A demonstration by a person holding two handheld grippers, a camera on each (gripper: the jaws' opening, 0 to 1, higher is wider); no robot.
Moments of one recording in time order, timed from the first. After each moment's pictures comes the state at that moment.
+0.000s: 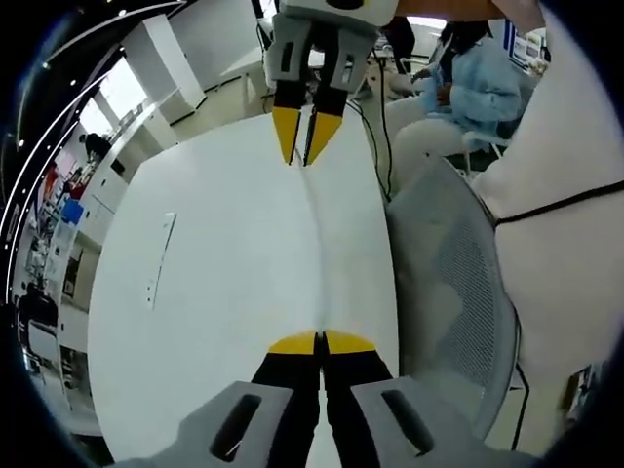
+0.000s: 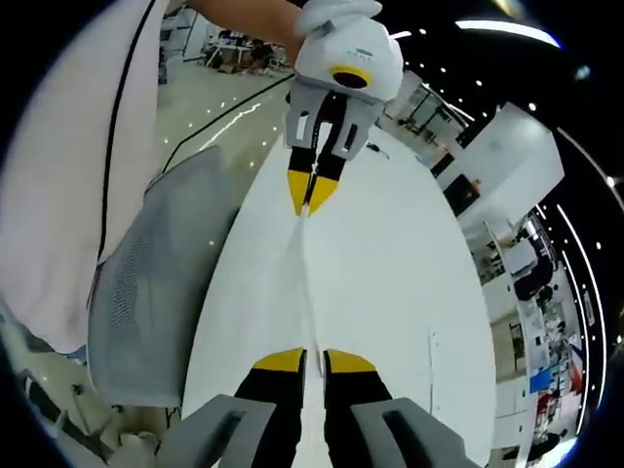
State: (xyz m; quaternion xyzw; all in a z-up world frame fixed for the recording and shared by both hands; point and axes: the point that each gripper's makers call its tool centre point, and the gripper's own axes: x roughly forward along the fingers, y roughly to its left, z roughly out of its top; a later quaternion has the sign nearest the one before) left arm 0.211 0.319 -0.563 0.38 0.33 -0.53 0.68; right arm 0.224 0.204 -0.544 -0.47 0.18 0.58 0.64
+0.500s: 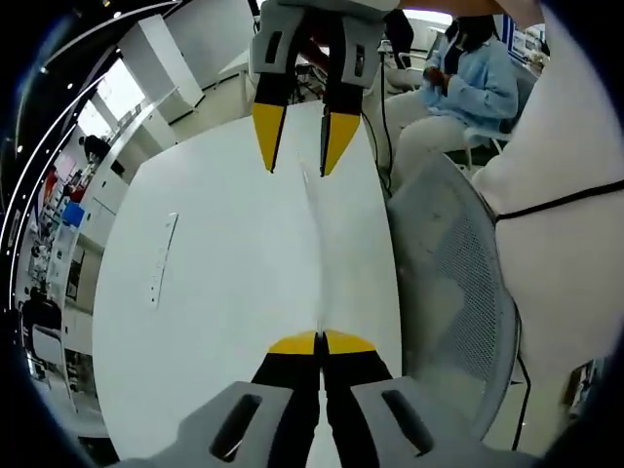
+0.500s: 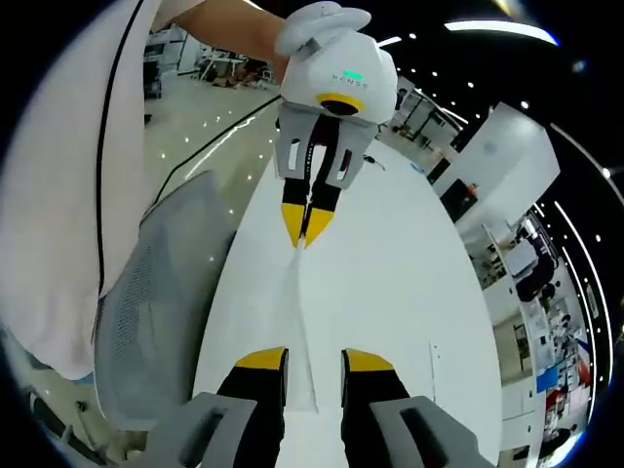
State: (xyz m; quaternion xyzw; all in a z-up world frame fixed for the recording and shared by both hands) left arm 0.213 0.320 -0.554 0.40 0.33 -0.53 0.67; right arm 0.215 0.239 -0.523 -0.43 0.17 0.60 0.65
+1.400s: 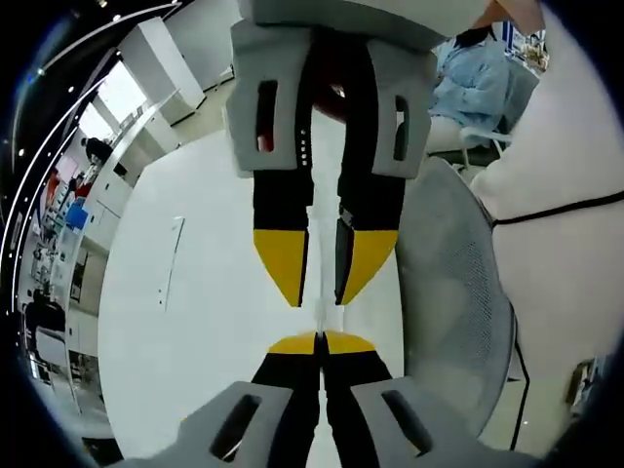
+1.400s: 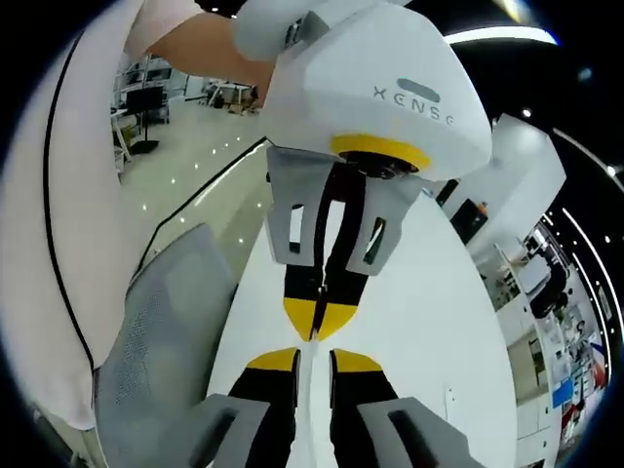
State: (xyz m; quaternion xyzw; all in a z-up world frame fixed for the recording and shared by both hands) left arm 0.217 0.322 -0.541 0.40 0.33 -0.53 0.67; right arm 0.208 0.318 -0.519 -0.40 0.15 0.63 0.65
